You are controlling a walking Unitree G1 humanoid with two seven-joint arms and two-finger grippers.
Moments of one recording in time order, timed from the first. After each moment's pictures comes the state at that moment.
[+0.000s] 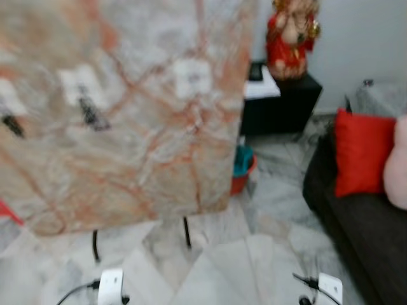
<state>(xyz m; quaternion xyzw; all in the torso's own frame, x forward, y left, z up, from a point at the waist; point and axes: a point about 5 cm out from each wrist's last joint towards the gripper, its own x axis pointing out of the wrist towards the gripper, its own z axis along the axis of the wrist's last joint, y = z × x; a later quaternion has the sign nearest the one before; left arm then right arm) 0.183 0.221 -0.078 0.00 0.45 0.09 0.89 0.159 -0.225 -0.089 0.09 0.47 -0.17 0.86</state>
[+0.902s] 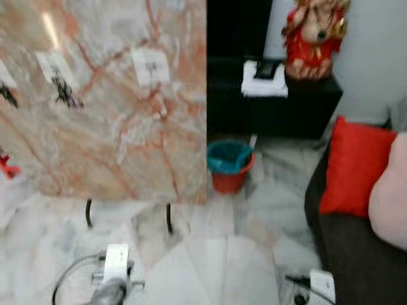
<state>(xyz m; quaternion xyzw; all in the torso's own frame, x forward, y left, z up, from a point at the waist) 0.257 0.217 -0.023 0.04 0.25 0.07 0.96 0.156 -0.222 -0.091 0.04 0.48 -0.13 0.87</state>
